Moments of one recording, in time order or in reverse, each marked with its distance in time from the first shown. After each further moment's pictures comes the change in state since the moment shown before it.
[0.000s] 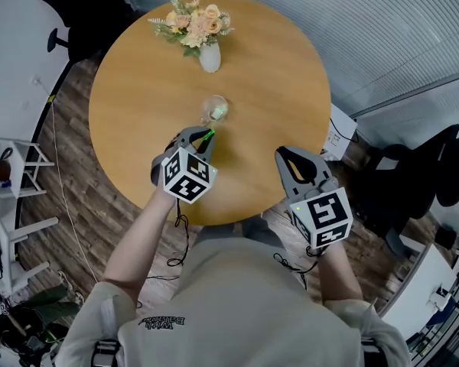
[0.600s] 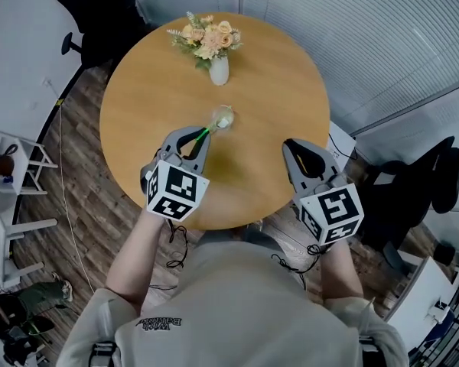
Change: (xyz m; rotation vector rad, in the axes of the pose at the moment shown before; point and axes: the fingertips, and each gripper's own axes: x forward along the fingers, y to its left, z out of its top) left arm -0.106 0.026 0.064 -0.046 -0.204 0.162; right arm -0.023 -0.003 0.054 -0.032 -0.139 -0.012
